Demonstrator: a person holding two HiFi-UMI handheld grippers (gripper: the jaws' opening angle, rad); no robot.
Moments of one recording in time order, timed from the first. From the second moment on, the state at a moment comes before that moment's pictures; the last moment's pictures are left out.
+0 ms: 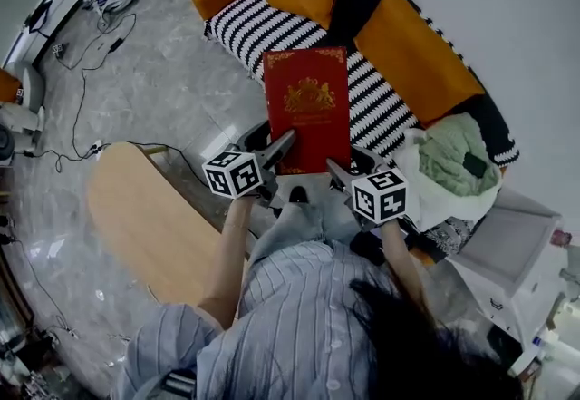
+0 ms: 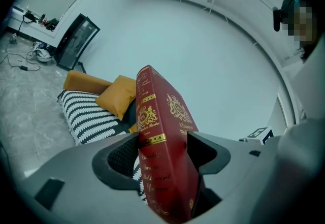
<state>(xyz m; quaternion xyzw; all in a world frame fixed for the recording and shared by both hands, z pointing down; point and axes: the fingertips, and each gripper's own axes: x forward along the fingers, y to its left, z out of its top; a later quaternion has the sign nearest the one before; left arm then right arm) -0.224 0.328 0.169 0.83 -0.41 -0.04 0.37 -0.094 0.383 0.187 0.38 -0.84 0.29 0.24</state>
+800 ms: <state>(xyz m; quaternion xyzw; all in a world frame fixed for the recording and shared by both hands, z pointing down) -0.167 0.381 0.154 0.82 -0.44 -0.06 0.36 -0.032 0.427 0.171 0.35 -0.86 0.28 0.24</state>
